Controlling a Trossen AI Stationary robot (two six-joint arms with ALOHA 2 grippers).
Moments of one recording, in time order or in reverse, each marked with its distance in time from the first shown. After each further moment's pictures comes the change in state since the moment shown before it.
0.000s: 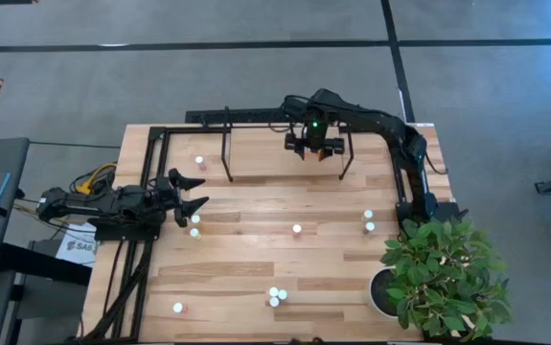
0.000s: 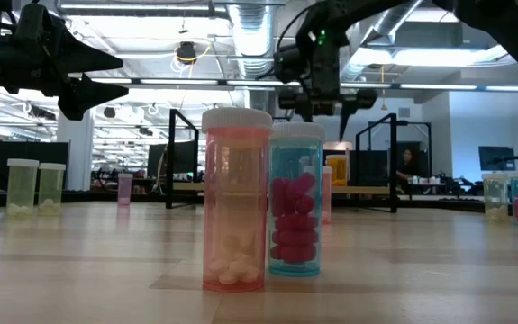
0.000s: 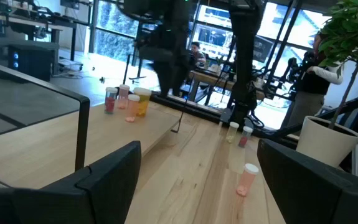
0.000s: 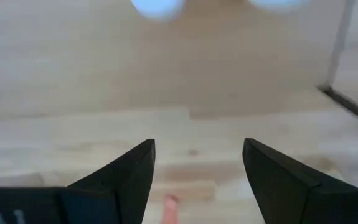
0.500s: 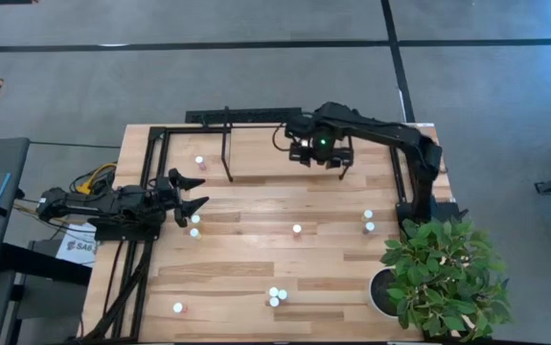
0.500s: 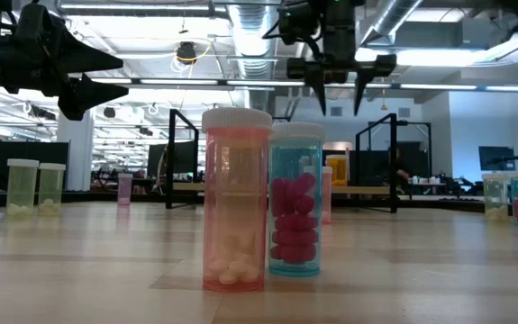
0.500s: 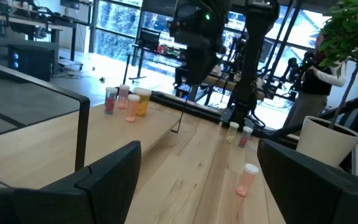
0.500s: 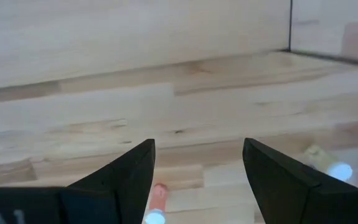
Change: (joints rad) left arm 0.000 0.000 0.000 0.000 0.000 0.000; right arm 0.165 -0.171 -0.098 -0.016 0.157 0.189
